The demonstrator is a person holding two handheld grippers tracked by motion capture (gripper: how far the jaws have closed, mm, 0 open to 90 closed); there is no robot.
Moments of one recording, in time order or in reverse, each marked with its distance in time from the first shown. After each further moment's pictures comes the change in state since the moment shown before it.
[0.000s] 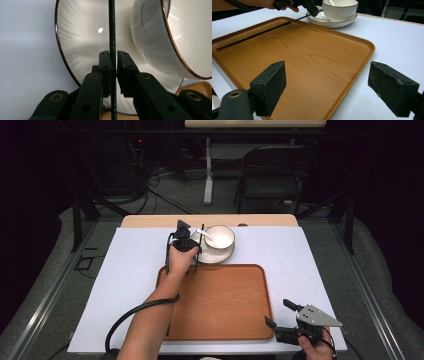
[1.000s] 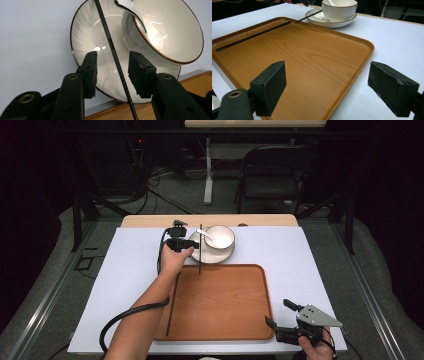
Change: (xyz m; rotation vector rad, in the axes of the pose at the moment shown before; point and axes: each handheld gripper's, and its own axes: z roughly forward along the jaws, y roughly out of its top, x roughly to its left) left arm -0.007 -0.011 -0.031 -0.156 0.051 0.212; right arm 0.000 0.000 0.000 -0.001 -0.005 0.005
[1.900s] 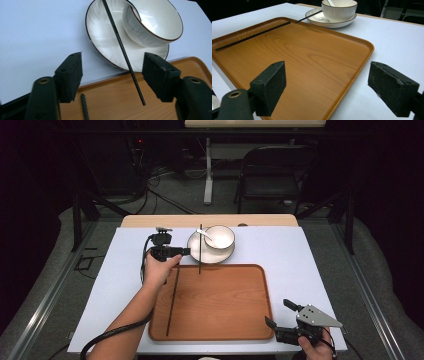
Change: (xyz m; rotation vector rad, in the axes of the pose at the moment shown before) left arm 0.017 -0.029 -0.056 -0.057 -0.022 0.010; right arm 0.001 0.000 0.000 -0.001 -0.002 0.000
